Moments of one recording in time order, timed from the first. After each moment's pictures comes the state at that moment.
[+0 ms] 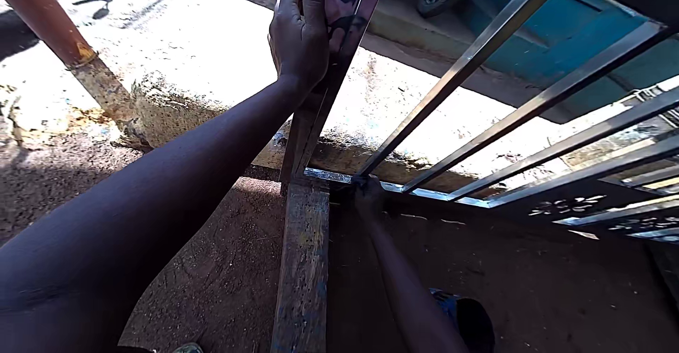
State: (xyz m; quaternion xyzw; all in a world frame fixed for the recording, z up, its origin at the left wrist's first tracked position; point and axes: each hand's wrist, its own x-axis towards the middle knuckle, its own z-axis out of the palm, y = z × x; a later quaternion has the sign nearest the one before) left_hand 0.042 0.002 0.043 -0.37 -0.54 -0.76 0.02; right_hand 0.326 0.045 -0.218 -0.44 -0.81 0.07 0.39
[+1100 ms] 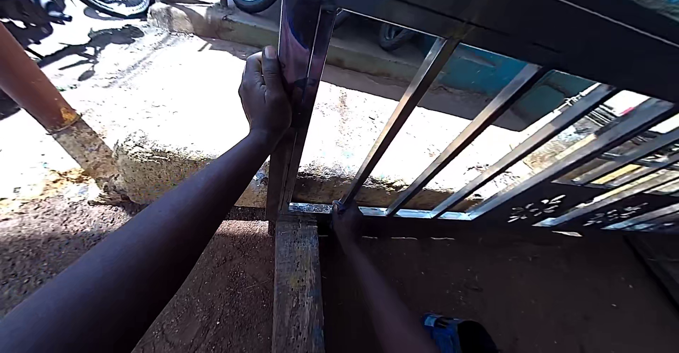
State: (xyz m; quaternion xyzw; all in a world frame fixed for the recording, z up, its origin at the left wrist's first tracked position) left_hand 0.042 0.004 0.038 -0.39 -0.50 -0.77 0.04; right_hand 0.291 0.038 -0.203 -0.63 -0.73 0.05 0.26
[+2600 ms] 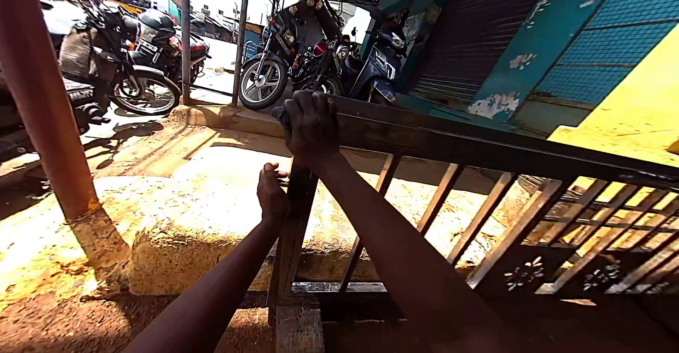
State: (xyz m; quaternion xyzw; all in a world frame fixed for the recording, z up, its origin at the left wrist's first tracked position) left_hand 0.041 -0.007 0.036 -0.30 -0.47 -0.81 -0.17; right_hand 0.093 0.032 0.186 -0.12 -0.79 -0.34 0.50
